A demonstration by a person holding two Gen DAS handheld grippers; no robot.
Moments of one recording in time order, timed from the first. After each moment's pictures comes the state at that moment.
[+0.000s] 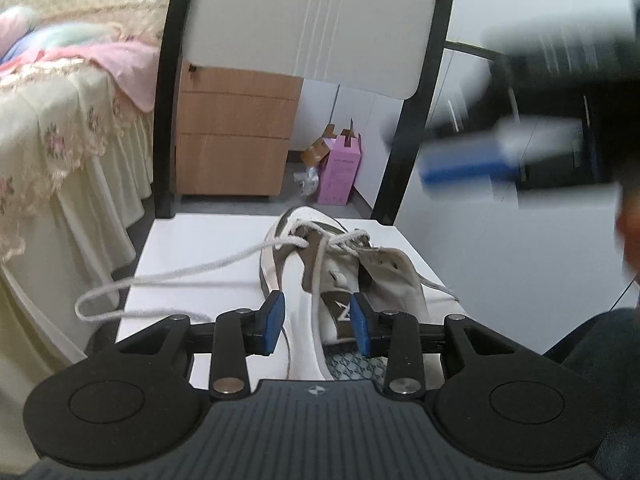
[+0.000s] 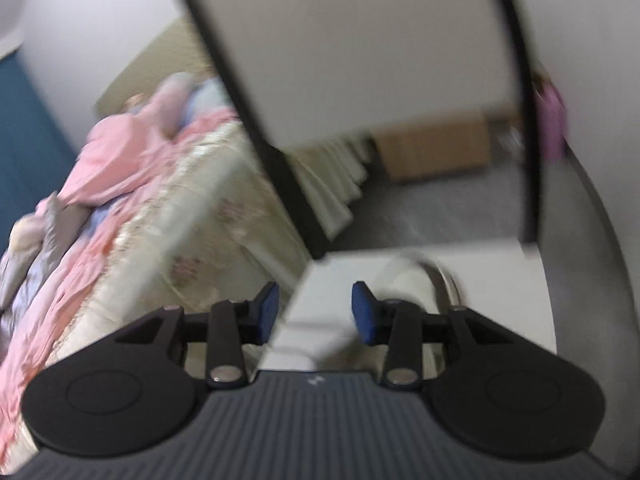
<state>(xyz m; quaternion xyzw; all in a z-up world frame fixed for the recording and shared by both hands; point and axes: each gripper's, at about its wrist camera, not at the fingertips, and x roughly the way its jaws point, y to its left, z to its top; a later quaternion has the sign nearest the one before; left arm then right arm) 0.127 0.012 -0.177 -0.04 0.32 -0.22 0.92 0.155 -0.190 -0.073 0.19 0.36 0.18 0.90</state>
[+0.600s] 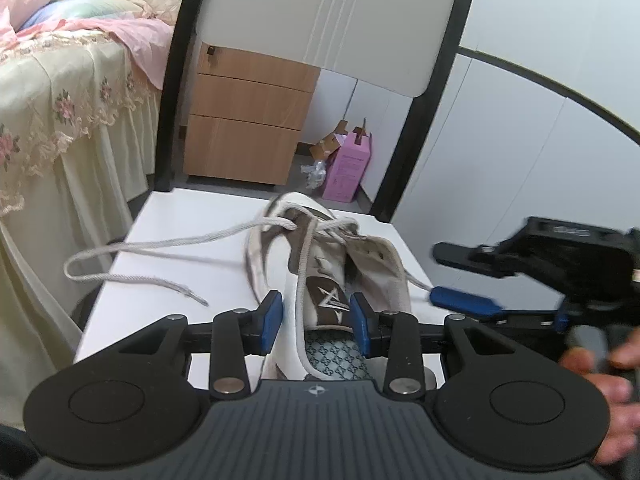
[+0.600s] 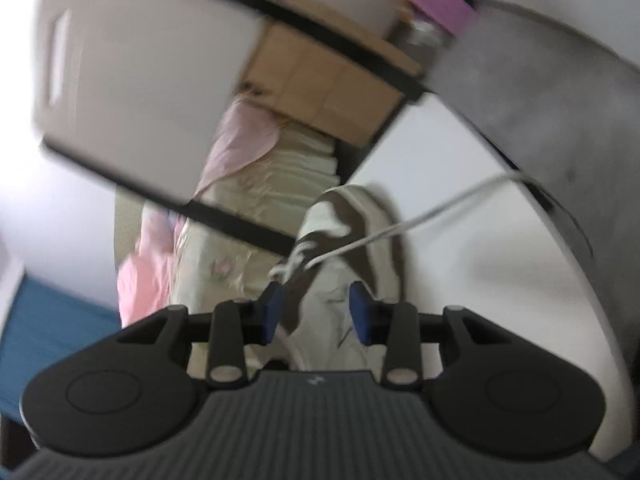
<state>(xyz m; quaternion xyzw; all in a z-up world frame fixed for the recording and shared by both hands) 0.113 -0.002 -0.178 -0.08 0.33 -0.20 0.92 0.118 -0.288 -0.203 0.51 0.34 0.13 0.78</state>
